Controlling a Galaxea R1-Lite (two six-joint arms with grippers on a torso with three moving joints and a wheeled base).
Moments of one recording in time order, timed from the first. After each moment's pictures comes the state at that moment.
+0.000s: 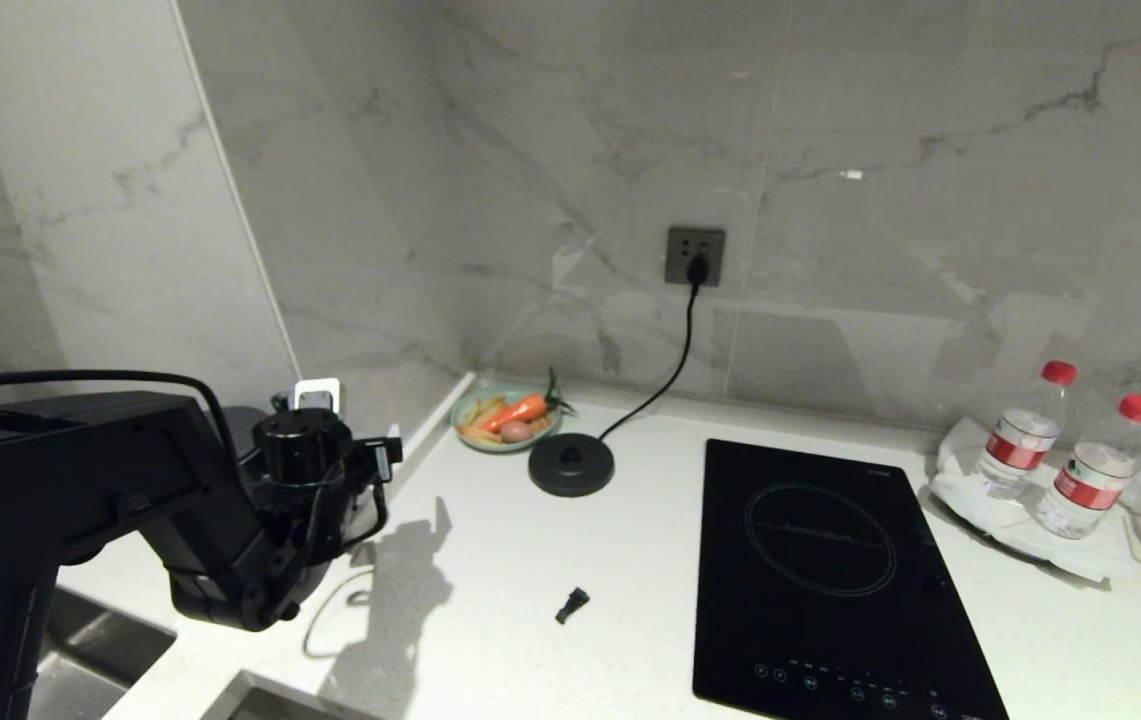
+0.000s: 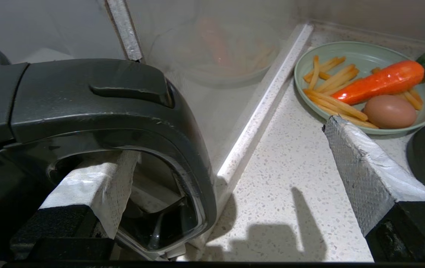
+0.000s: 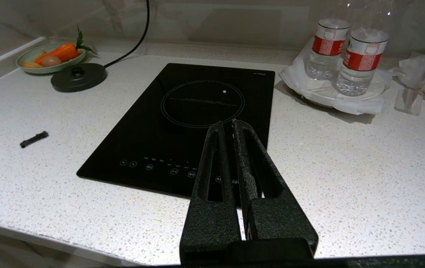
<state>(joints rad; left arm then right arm) -0.20 2.28 -0.81 -1.29 0.42 -0.05 0.00 0.00 0.00 0.00 0.00 0.00</state>
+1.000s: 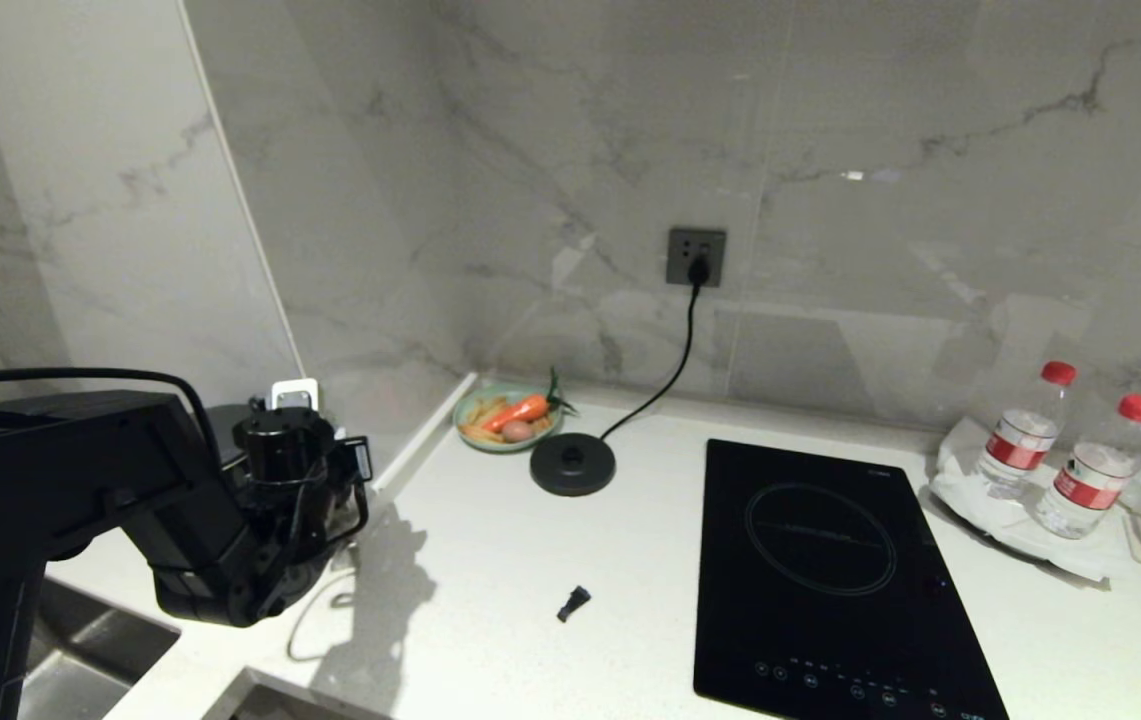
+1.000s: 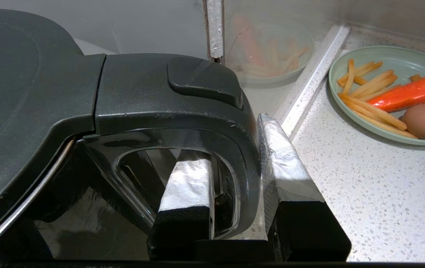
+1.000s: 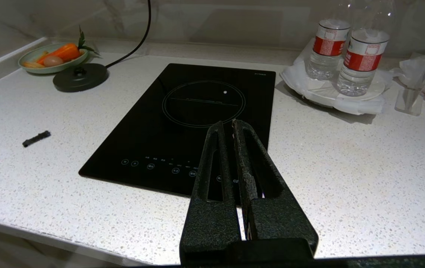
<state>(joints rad) -0.17 2.28 -0.81 -1.29 0.42 -0.05 0.00 0.00 0.00 0.00 0.00 0.00</state>
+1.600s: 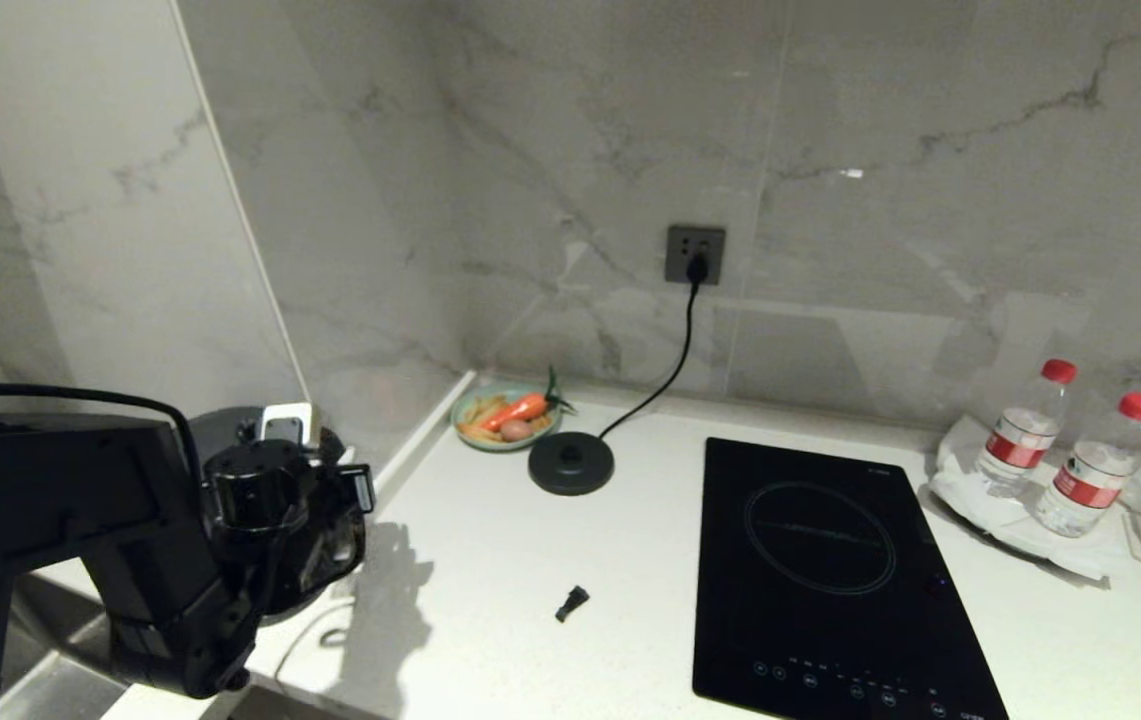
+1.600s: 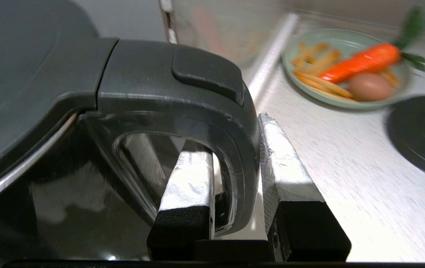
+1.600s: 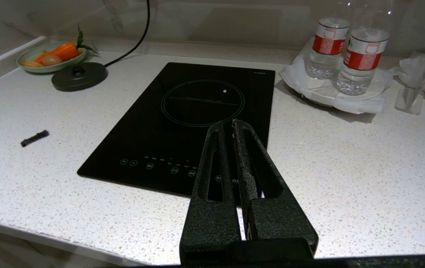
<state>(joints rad) -0.20 2.21 -0.55 -1.50 0.34 -0.05 0.00 0.00 0.00 0.00 0.00 0.00</state>
